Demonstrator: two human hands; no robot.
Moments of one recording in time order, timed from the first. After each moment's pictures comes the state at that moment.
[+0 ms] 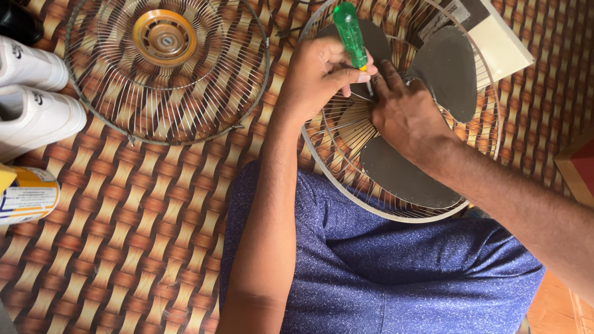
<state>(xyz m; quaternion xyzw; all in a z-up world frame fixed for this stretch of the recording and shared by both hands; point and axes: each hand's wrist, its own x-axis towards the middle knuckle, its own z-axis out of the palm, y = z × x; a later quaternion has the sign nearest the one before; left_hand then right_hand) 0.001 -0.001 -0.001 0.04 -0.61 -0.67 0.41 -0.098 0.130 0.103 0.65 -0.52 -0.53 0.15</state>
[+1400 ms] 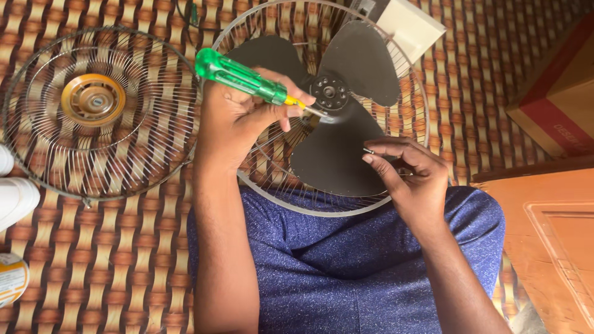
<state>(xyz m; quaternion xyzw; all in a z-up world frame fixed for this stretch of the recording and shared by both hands) 0.028 0.049 0.076 -0.02 -0.59 -0.72 0.37 -0.104 0.290 0.085 0.44 -0.76 0.48 -0.02</state>
